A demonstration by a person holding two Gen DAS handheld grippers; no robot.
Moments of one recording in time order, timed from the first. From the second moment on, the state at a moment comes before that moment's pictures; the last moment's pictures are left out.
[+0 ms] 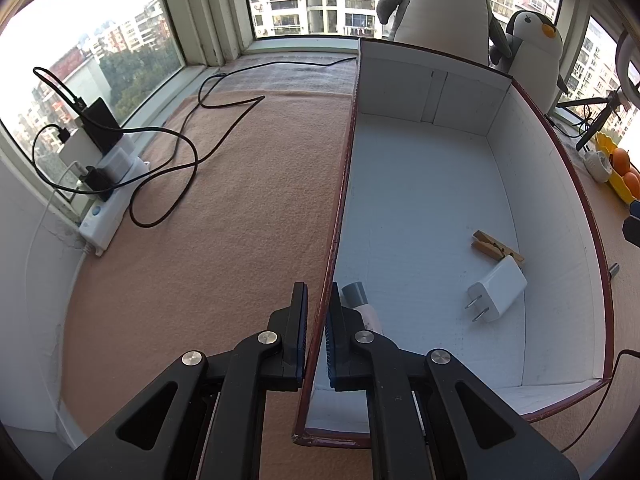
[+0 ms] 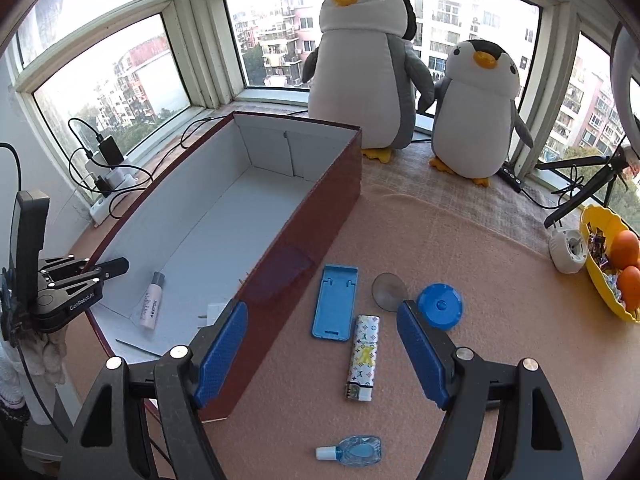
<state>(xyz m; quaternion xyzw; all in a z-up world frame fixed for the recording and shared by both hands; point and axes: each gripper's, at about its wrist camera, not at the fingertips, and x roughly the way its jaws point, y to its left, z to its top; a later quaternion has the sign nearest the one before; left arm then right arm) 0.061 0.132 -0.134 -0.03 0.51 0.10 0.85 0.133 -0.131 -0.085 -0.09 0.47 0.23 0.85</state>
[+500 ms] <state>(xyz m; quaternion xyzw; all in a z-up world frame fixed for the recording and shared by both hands) 0.062 0.133 -0.134 -0.03 0.51 0.10 0.85 0.199 -0.216 -0.135 -0.05 0.54 0.13 0.83</state>
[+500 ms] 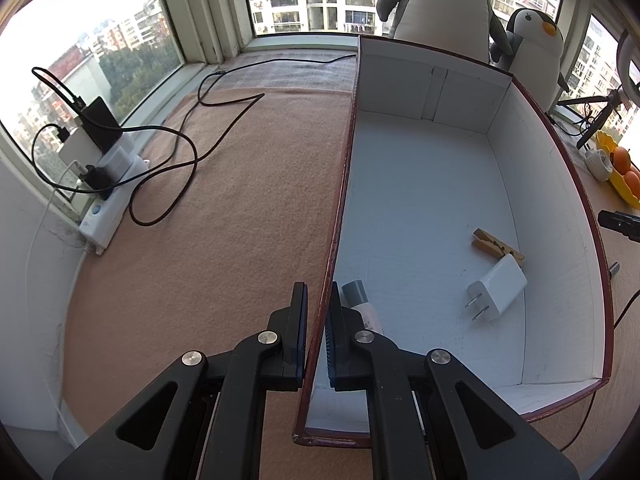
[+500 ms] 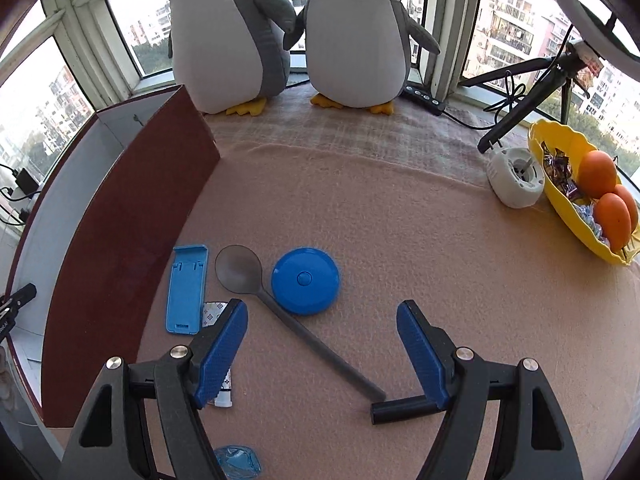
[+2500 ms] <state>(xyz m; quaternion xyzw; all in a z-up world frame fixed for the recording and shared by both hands) 0.063 0.127 -0.133 -0.04 0.52 0.09 0.85 0.142 -0.186 -0.066 -0.02 0.47 0.17 0.87</state>
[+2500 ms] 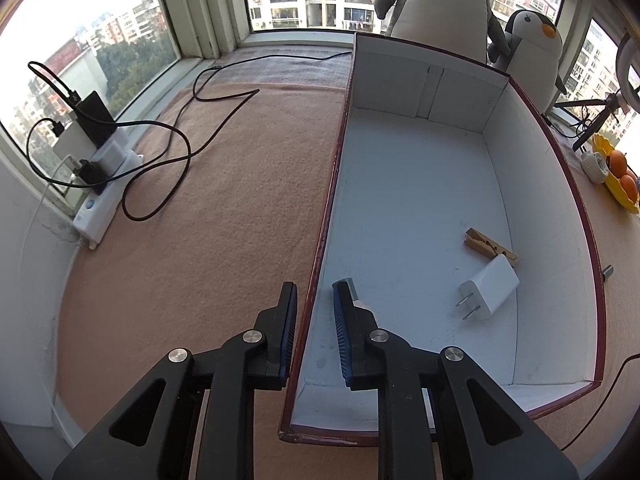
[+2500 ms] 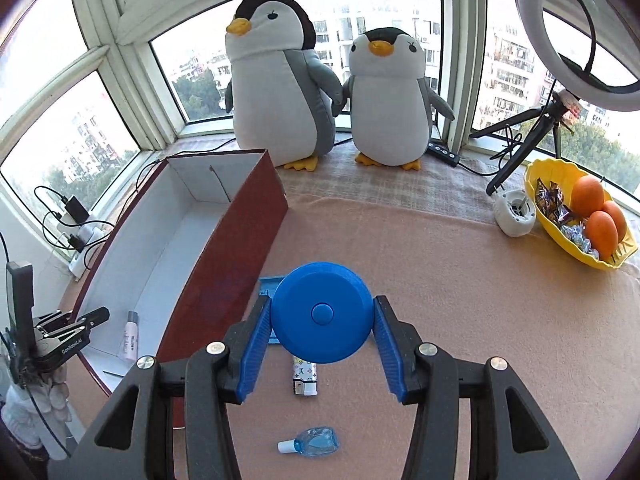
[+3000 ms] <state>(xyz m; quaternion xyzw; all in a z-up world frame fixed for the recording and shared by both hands) 0.064 0.125 -0.130 -0.04 0.52 0.09 0.85 0.120 -0.105 -0.049 -0.10 0.44 0.24 0.86</state>
